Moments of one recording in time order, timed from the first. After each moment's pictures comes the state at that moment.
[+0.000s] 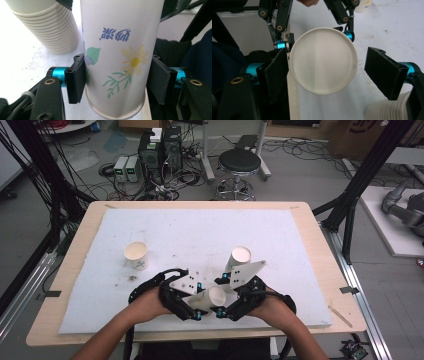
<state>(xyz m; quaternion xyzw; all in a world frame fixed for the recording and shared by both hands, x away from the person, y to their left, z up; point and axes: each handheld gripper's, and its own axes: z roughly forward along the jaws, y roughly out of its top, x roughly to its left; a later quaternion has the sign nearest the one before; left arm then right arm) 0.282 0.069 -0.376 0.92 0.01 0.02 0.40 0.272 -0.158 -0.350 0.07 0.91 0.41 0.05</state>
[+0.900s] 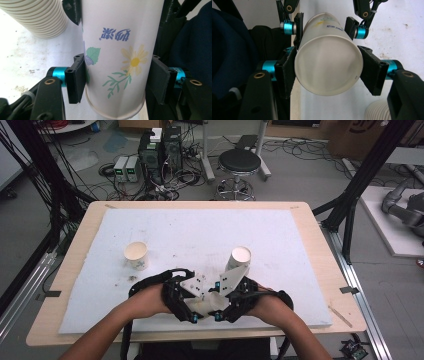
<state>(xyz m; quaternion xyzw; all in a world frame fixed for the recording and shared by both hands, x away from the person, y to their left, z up) 0.284 0.060 -0.372 0.95 -0.02 -0.01 0.32 0.271 -0.141 -0.351 0.00 0.94 0.33 0.05</state>
